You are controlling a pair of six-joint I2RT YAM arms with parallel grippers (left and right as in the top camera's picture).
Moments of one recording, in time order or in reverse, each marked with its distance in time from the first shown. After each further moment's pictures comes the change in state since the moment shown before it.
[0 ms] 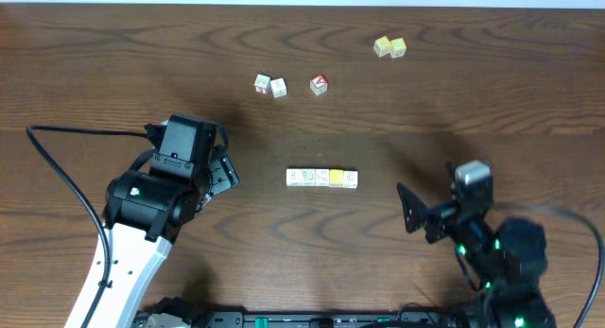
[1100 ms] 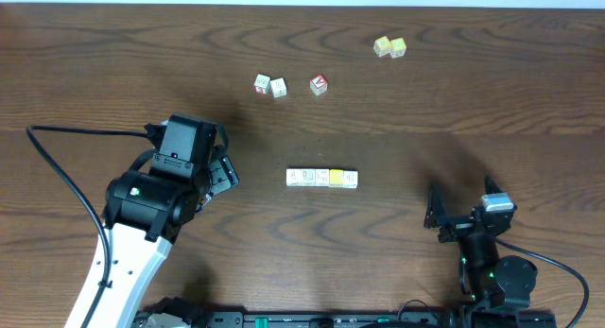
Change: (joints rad) left arm 0.000 0.000 0.000 -0.001 0.000 0.000; right arm -0.221 -0.341 -0.356 0.201 0.117 -0.029
